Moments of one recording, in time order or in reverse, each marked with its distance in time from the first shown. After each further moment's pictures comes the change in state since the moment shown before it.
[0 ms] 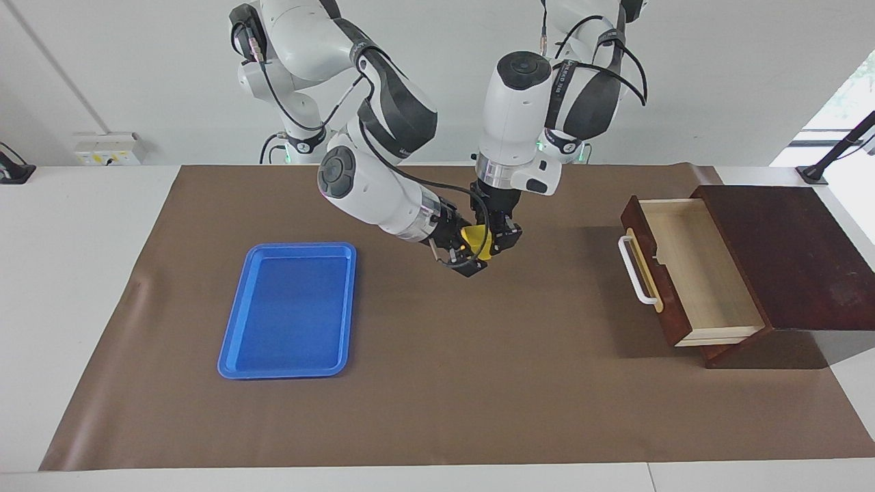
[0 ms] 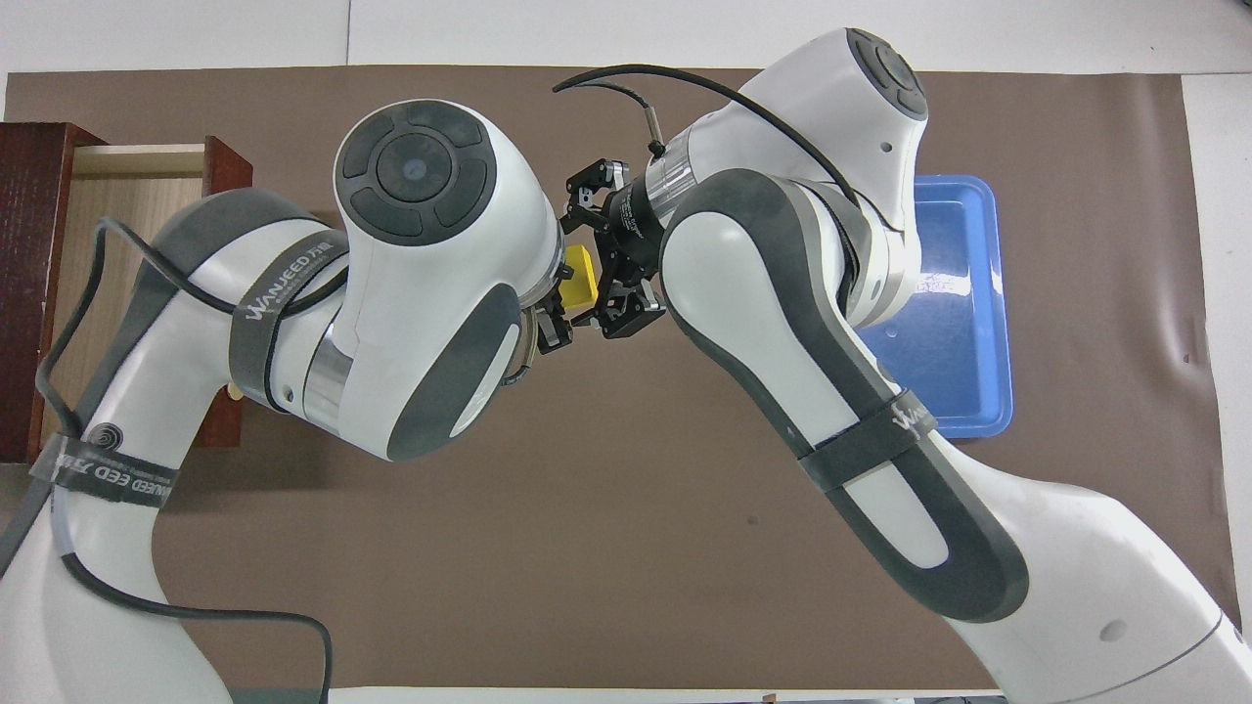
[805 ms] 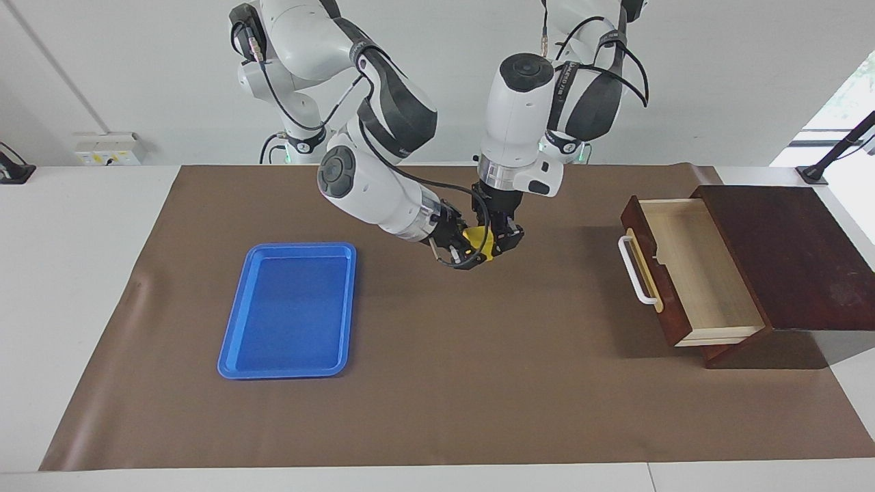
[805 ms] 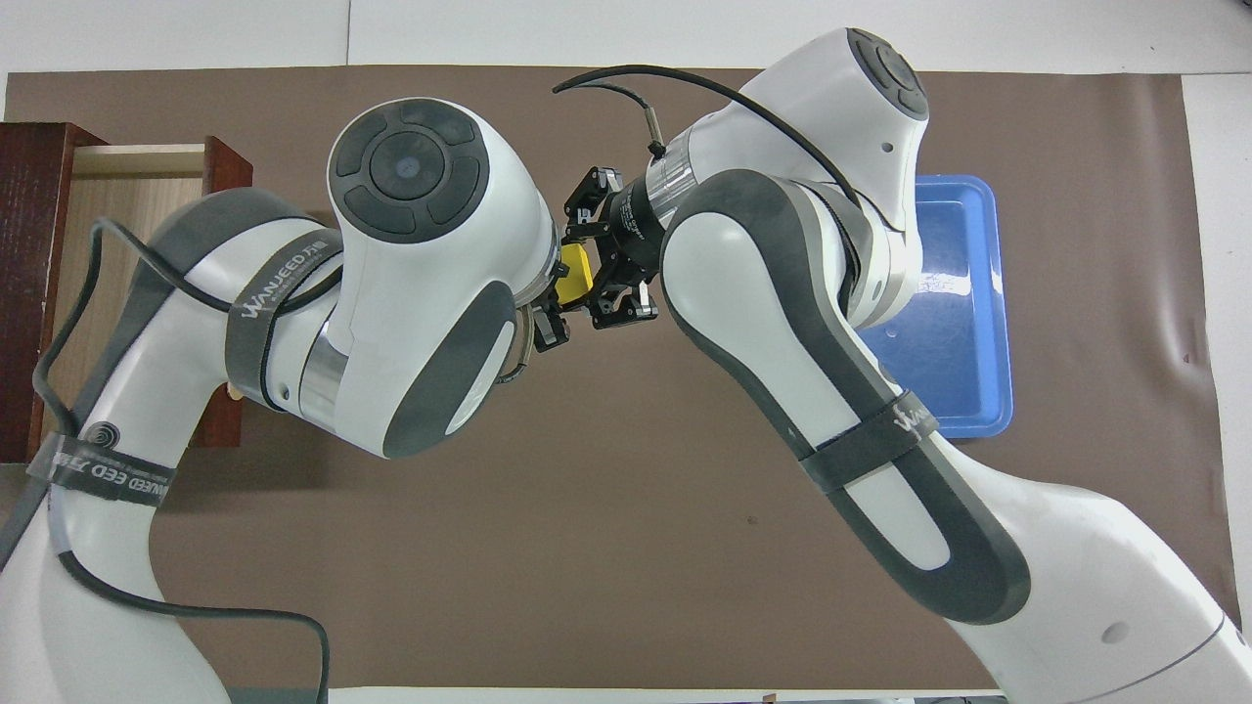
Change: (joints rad) left arm 0.001 -0.002 0.005 -0.006 -0.003 0.005 0.000; right arm 0.000 -0.003 -0.001 -0.002 0.000 -0.003 -0.006
